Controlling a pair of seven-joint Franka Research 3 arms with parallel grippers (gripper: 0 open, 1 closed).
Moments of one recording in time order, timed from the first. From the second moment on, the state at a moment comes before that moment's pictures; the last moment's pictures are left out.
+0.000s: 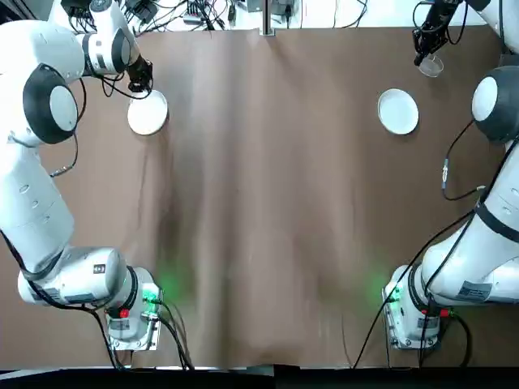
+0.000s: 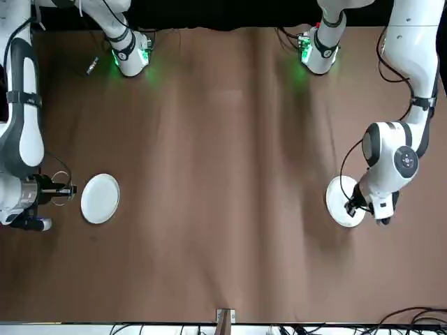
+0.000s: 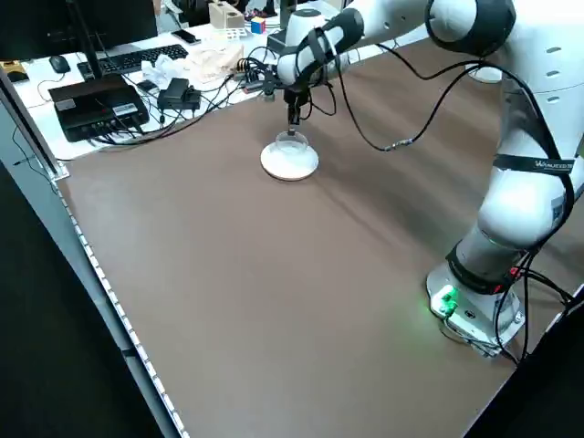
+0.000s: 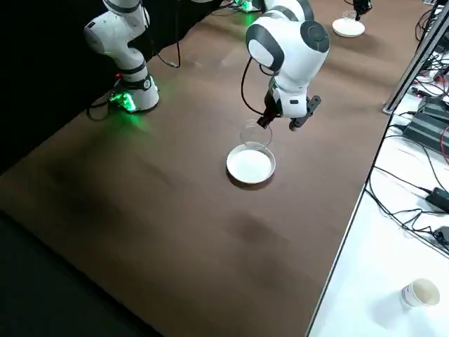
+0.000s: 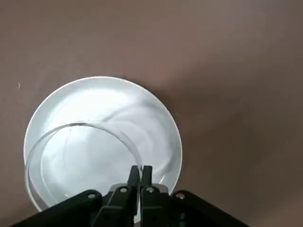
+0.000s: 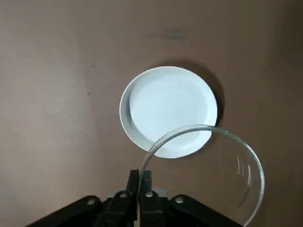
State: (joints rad) left arm 0.05 0.49 -0.04 -1.88 0.03 2.45 -1.02; right arm -0.07 0.53 -0.07 -1.37 0.11 1.62 -0.11
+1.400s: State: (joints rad) left arm 0.06 0.62 -0.04 -1.81 0.03 2.44 -1.38; right arm -0.04 0.53 -0.07 -1.46 0.02 1.73 -1.22
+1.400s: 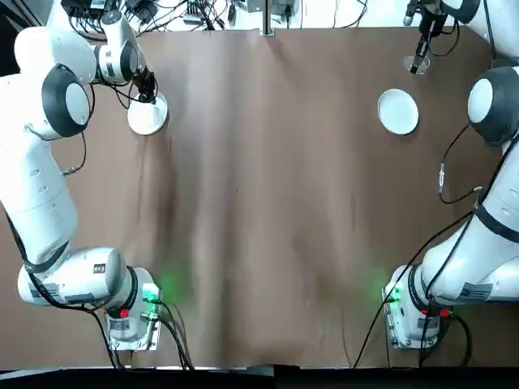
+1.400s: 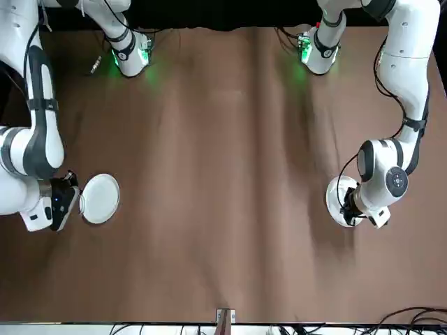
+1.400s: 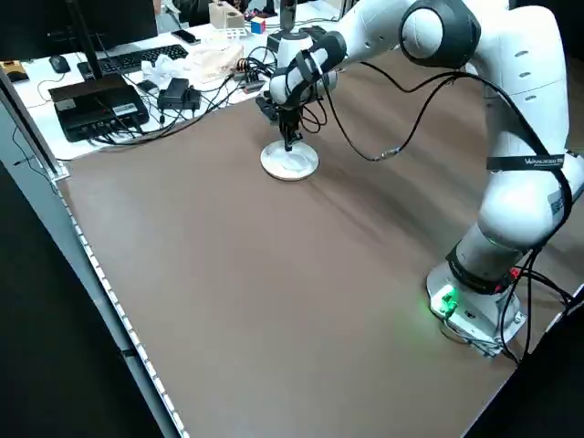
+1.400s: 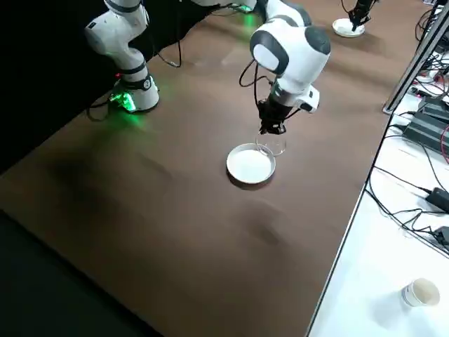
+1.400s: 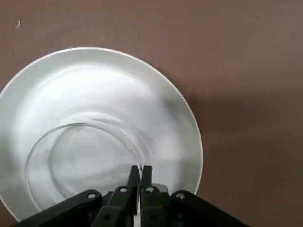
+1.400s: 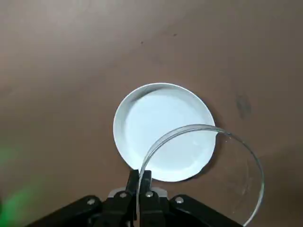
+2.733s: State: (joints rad) left arm 0.05 0.60 -0.05 -1.78 0.03 2.41 -1.08; right arm -0.02 0.54 -0.07 -1.73 -0.06 1.95 -1.48
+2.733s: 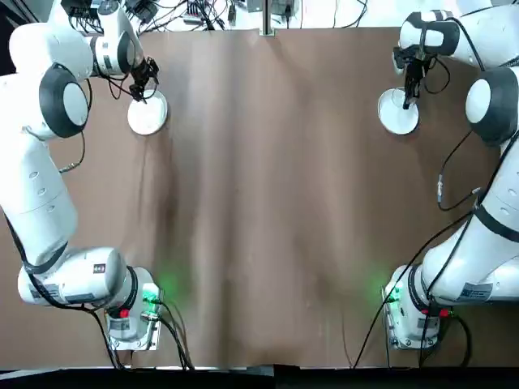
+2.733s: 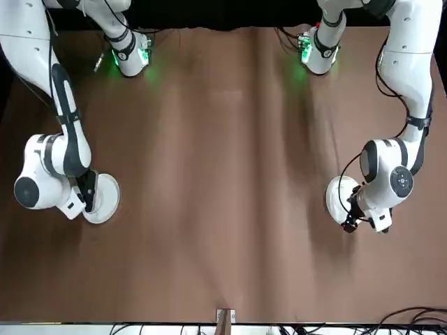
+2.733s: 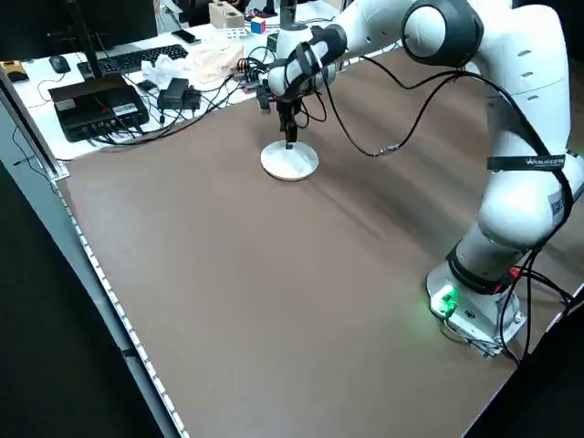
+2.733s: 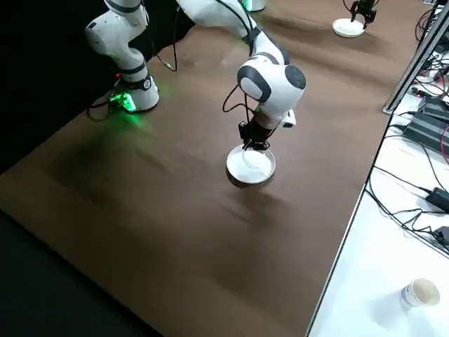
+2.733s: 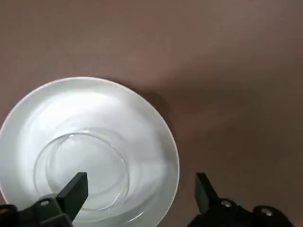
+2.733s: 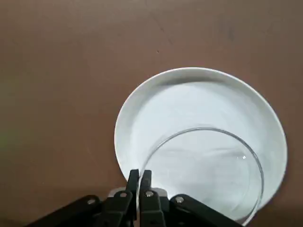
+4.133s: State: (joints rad) left arm 0.04 0.18 -0.16 -1.70 0.06 2.00 -0.30; right arm -0.02 0.58 -0.07 -1.79 -0.06 2.04 -1.48
